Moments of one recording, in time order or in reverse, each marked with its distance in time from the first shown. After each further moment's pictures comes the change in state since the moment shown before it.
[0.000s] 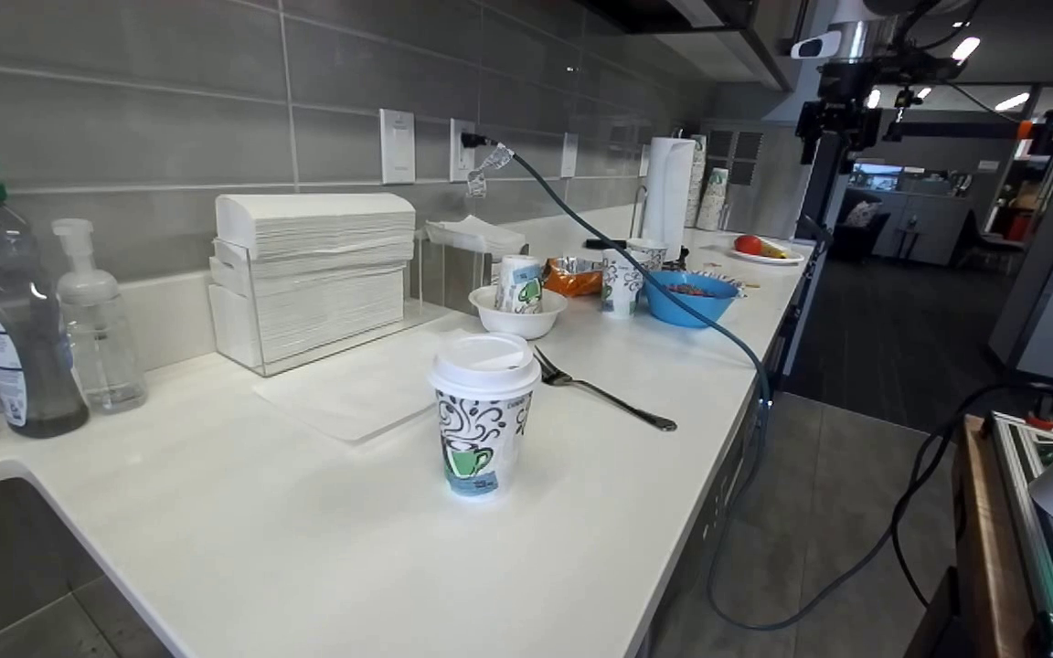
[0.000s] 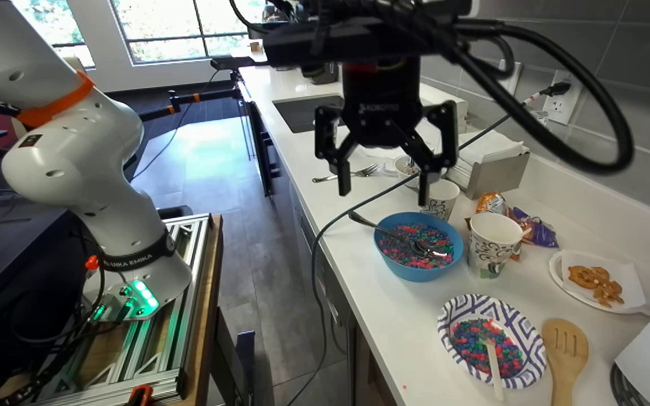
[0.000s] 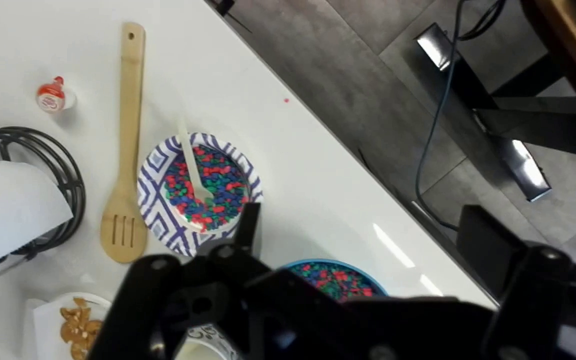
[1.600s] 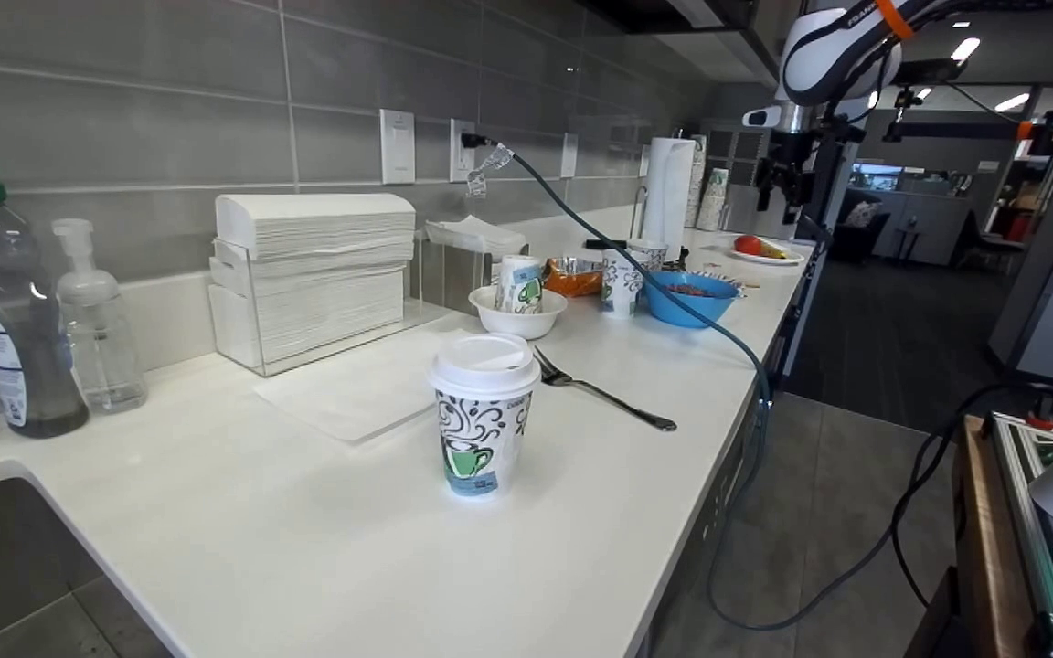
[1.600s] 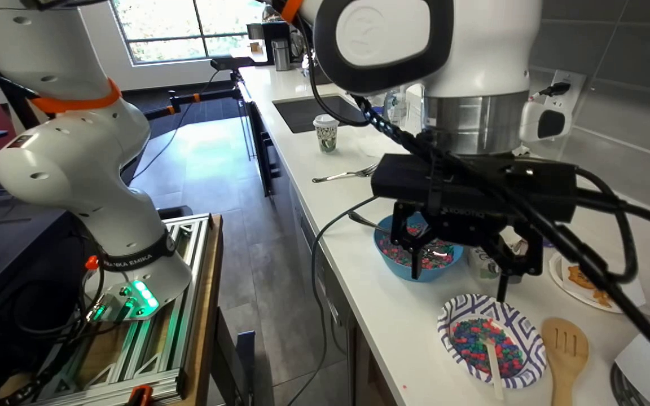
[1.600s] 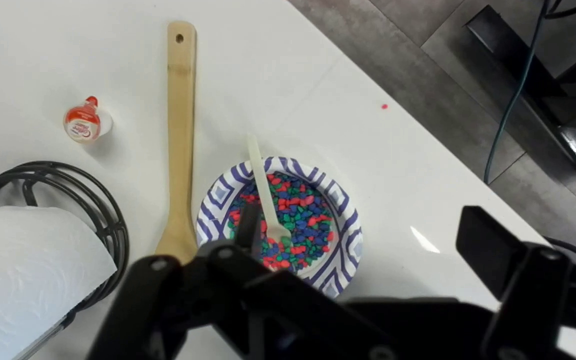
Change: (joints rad) arm -0.140 0.386 0.052 0.146 0.141 0.255 -0.053
